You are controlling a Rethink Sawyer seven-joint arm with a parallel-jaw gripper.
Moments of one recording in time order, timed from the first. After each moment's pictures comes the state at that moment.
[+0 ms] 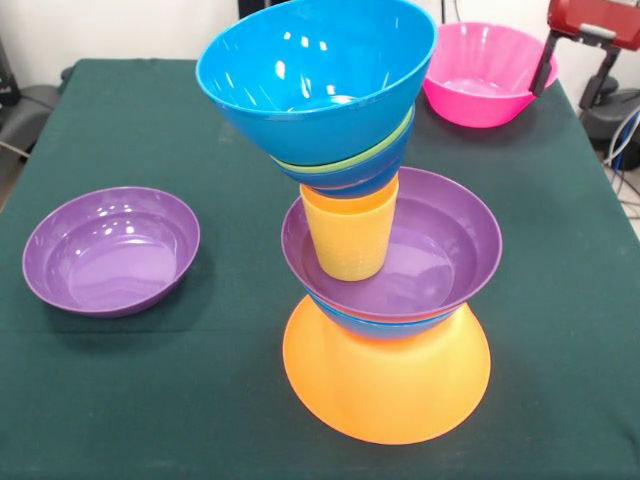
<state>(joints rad) 0.52 -0.53 -0.39 1.65 0.14 0.31 2.25</state>
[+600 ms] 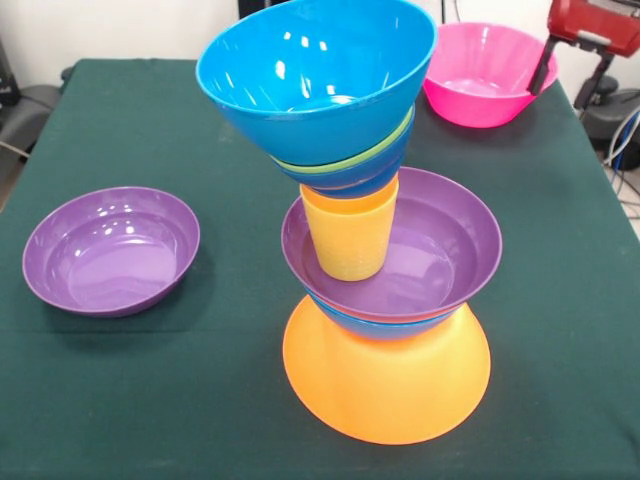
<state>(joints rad) 0.59 -0.48 -0.42 1.68 0.20 0.33 2.25</state>
